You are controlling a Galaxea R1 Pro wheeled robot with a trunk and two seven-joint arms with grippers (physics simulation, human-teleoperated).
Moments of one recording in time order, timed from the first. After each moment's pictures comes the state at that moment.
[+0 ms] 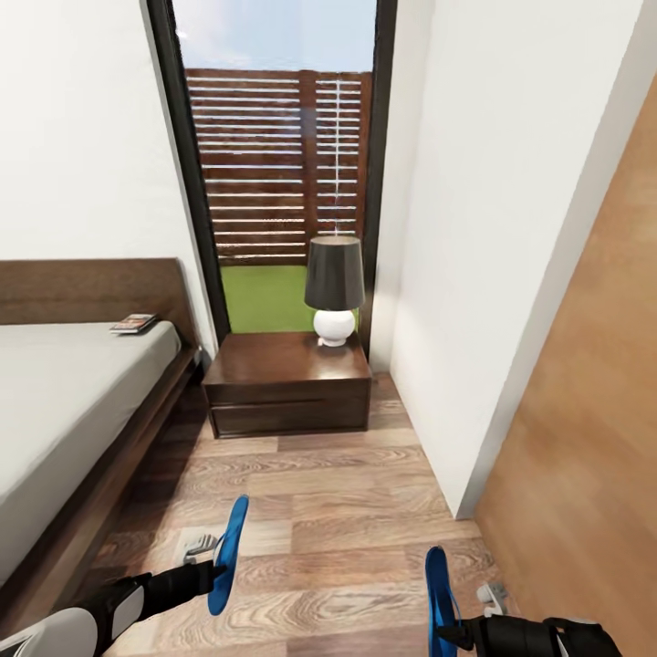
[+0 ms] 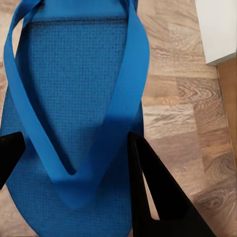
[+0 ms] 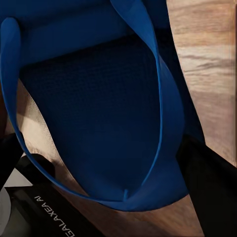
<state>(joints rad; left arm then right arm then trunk) -0.68 0.19 0.42 -0.02 -0.19 0.10 -0.74 -0.43 -0.16 -0.63 -0.44 0.60 0.22 1.16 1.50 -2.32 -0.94</state>
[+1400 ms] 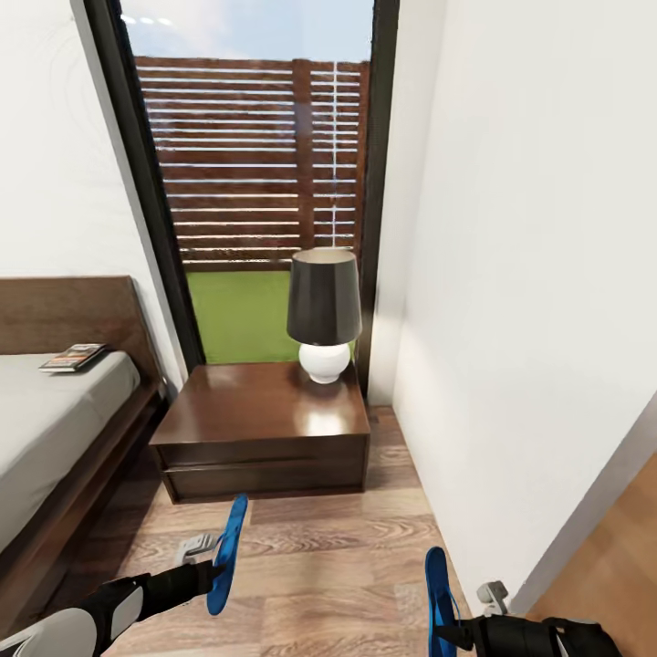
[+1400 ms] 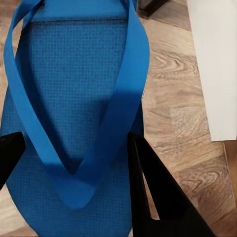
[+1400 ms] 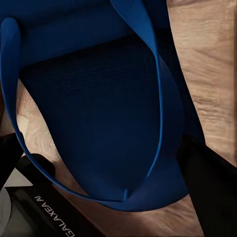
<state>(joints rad) -0.67 0.19 0.42 -0.02 -0.19 0.10 -0.74 -0.43 -0.16 -0.63 -0.44 0.60 0.22 1.16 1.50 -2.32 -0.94</state>
